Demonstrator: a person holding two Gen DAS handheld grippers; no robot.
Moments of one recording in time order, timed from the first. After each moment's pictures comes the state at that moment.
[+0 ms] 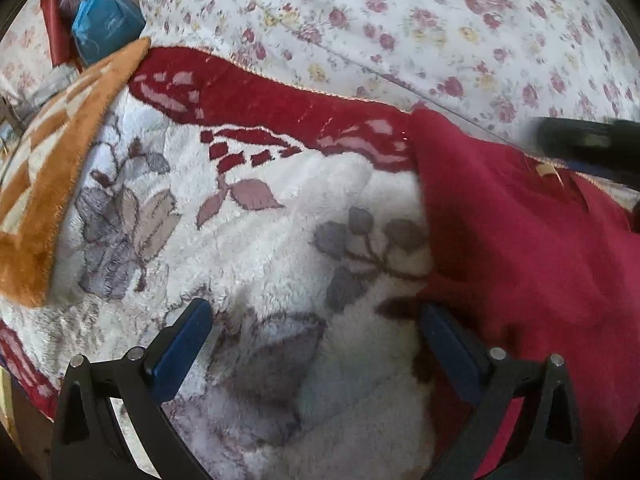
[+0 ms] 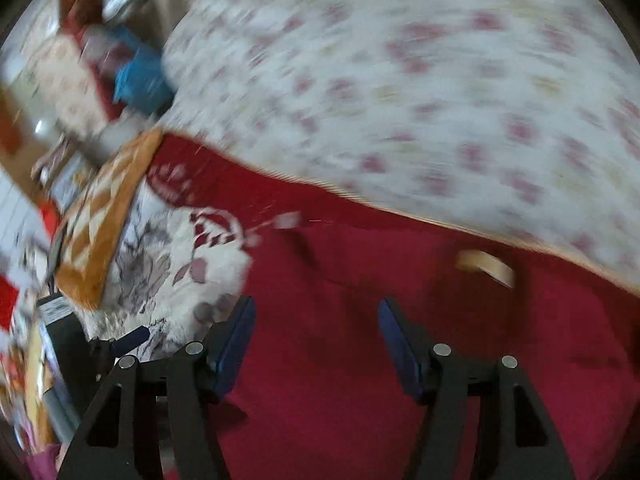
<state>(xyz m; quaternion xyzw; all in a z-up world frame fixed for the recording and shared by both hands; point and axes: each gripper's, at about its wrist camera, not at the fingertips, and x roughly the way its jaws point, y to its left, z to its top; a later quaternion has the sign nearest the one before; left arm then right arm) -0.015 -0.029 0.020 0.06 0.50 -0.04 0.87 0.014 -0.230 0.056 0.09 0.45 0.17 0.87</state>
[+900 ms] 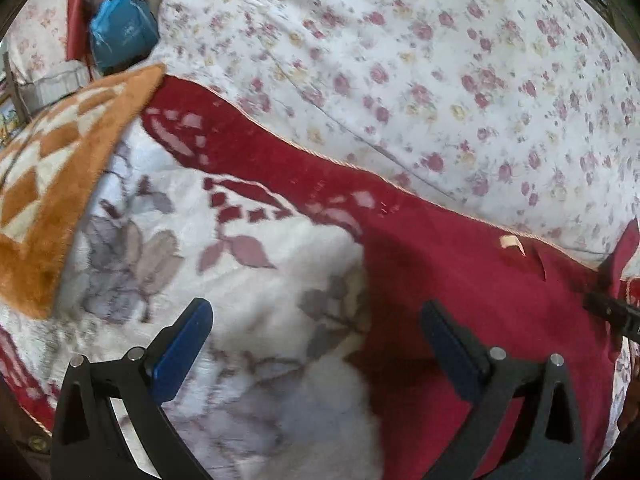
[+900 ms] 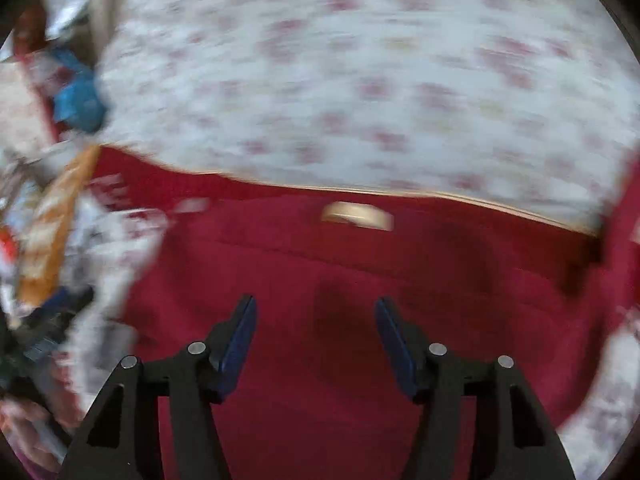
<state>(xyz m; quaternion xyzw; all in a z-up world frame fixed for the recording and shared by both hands) -0.013 -0.028 0.064 -0.01 0.44 -0.06 0.89 -0.086 -0.372 0.057 0.10 0.47 -0.04 0.88</state>
